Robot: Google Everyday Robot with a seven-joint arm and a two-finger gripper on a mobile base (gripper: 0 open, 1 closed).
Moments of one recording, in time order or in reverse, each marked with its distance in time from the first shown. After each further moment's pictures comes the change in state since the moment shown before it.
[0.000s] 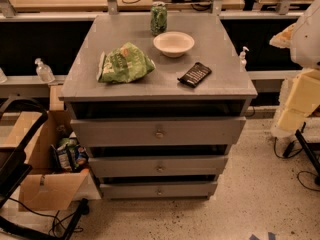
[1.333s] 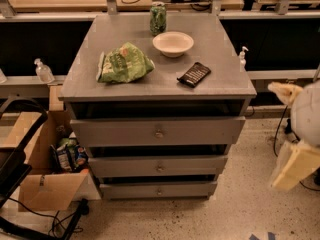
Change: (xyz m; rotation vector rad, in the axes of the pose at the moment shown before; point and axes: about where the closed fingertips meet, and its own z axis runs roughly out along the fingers) arm 0.029 0.058 0.060 0.092 -0.111 -0.054
